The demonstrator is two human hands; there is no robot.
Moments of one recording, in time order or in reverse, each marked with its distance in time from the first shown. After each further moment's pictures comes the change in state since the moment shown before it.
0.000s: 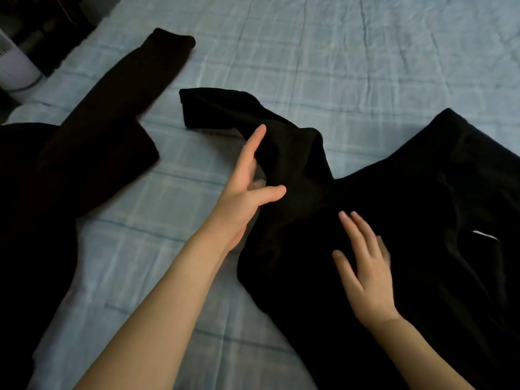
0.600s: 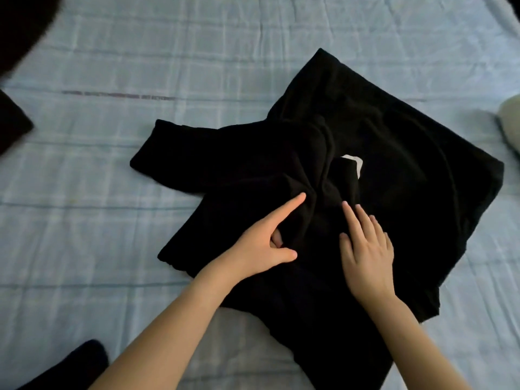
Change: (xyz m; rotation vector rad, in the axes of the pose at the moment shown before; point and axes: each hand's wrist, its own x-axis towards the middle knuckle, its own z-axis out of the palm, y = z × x) left_hand -0.089 -0.082 0.179 0.465 -0.502 -0.195; right_hand -0.115 0.111 -0.106 -0.303 -0.019 0.423
